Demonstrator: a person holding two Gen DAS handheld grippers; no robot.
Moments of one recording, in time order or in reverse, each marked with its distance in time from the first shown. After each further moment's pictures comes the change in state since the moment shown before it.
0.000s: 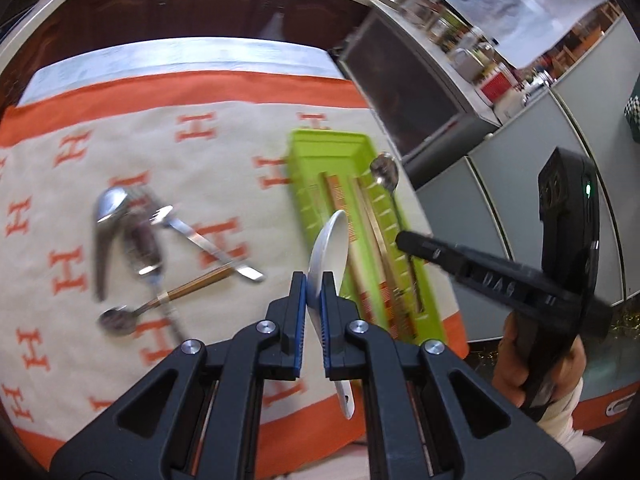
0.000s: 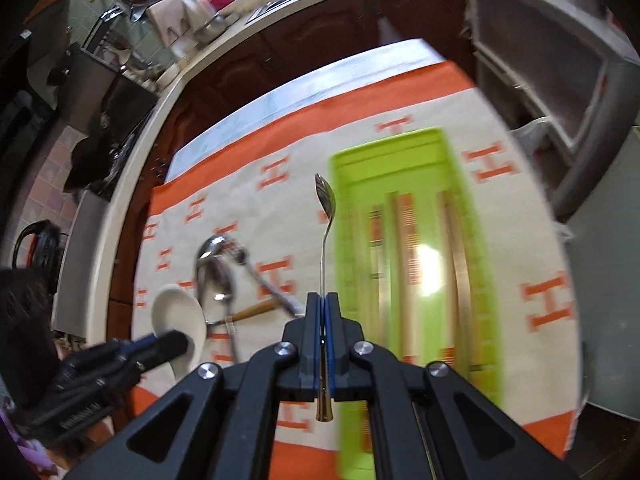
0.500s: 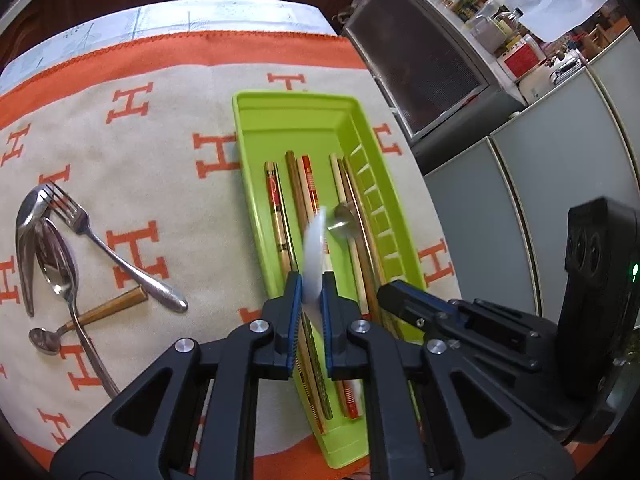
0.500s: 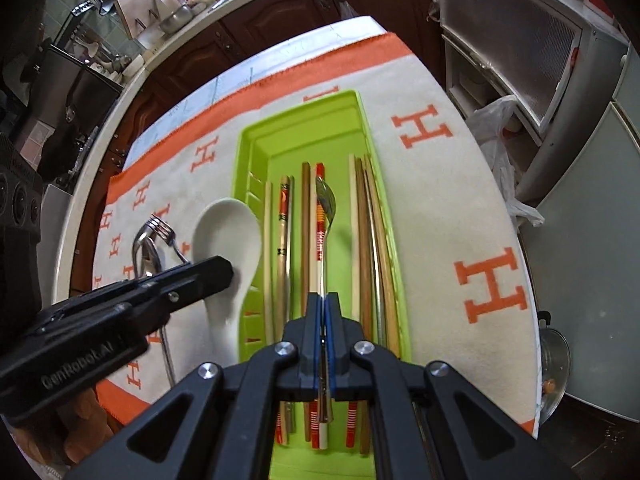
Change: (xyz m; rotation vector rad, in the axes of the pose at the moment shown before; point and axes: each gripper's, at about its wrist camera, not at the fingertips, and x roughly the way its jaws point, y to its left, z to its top) left arm 0.102 -0.042 0.016 -0.025 0.108 0.053; right arm 0.018 -0.060 -0.012 0.010 0.063 -0.080
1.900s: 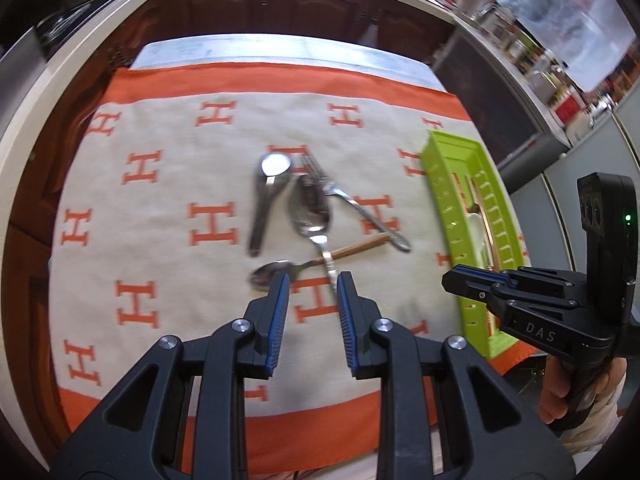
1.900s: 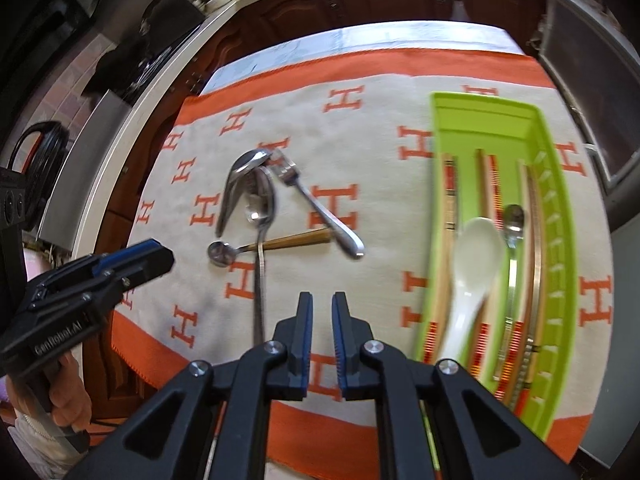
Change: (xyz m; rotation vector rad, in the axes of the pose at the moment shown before) left arm -0.148 0.168 -0.083 -0.114 -0.154 0.197; right arm 0.016 0.133 -0.029 -0.269 0.102 0.092
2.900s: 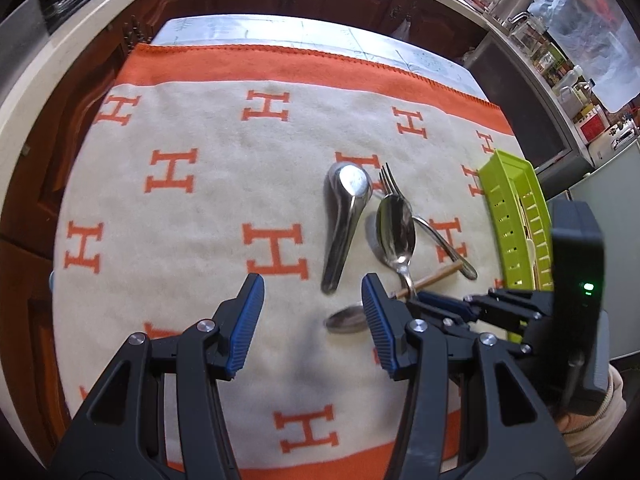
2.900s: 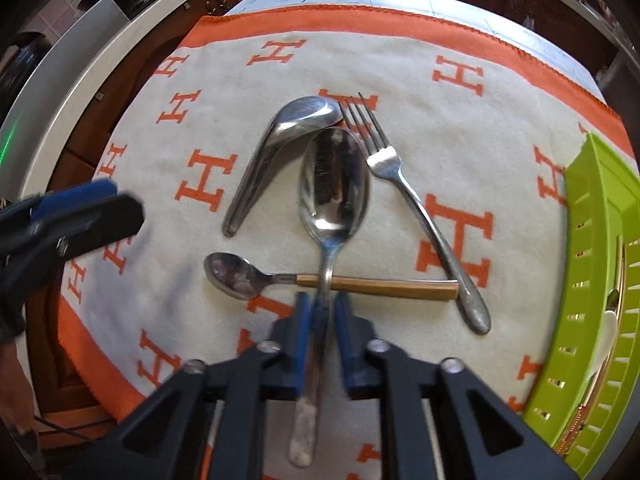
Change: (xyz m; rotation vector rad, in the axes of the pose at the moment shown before) left arm 0.051 0.062 0.036 -0.044 0.044 0.014; right arm 0.112 0.075 0.030 -0.184 0.118 -0.128
